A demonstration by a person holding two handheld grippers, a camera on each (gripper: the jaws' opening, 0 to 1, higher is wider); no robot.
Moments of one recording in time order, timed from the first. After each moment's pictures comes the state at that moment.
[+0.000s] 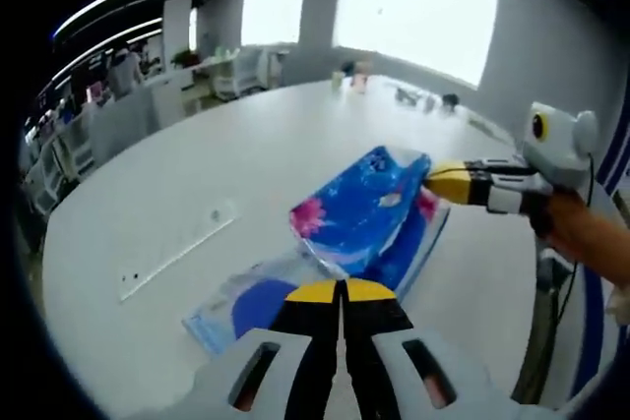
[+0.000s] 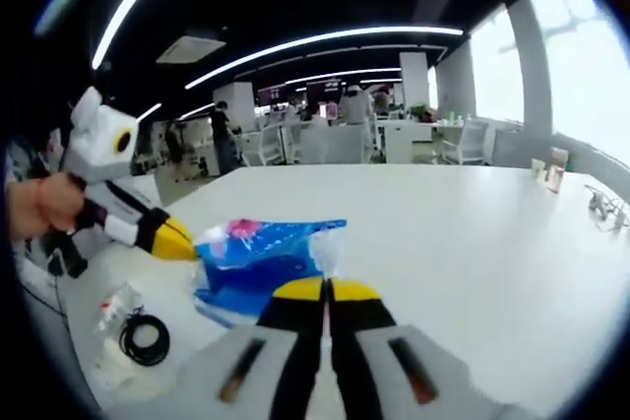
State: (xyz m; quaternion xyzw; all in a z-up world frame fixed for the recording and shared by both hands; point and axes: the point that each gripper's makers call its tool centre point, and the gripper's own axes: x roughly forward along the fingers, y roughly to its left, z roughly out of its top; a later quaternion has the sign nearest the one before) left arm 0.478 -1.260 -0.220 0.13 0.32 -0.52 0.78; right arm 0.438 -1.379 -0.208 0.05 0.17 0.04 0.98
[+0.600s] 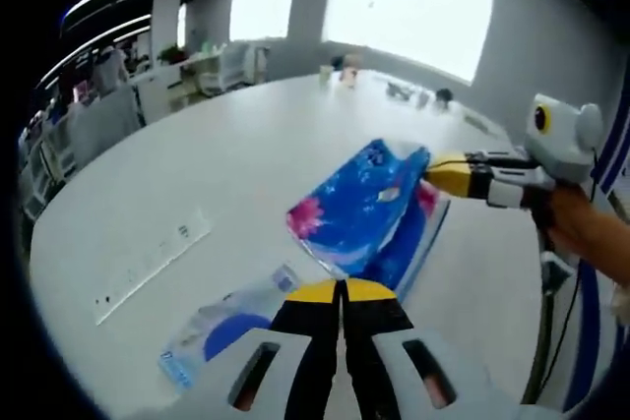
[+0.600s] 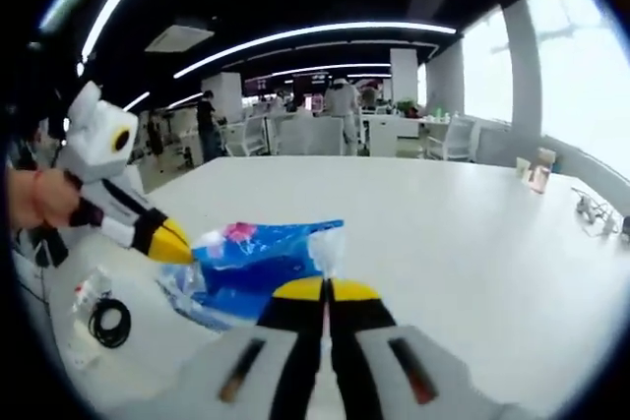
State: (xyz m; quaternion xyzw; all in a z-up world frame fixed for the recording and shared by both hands) left arm 0.487 -1.319 -0.254 0.13 0.33 -0.54 0.77; right arm 0.447 -1.436 -0.233 0.03 0.20 0.01 0.98
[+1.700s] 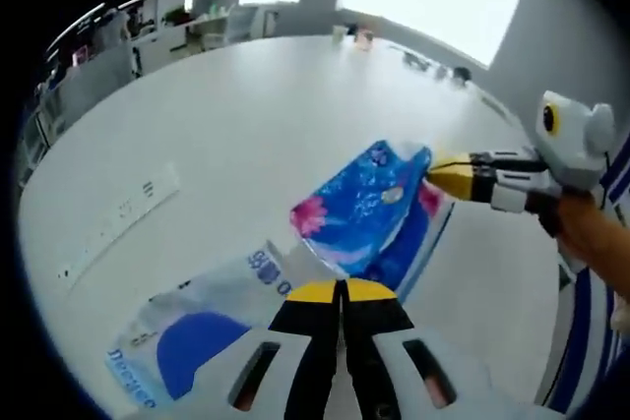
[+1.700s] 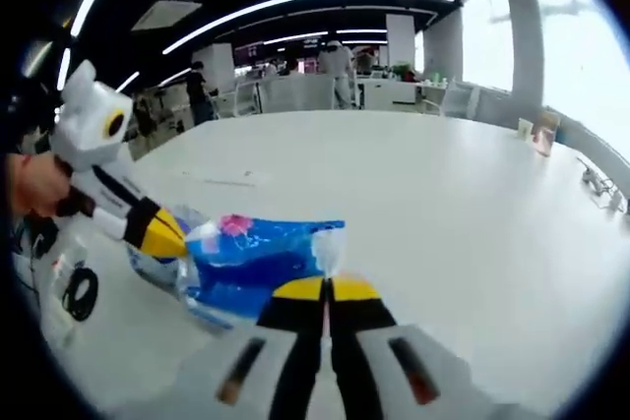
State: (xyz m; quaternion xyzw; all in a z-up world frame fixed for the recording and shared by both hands) left arm 0.496 -1.338 -0.326 0.13 0.40 -0.51 0.75; right arm 0.458 -1.458 -0.313 0.04 0.27 0.00 0.96
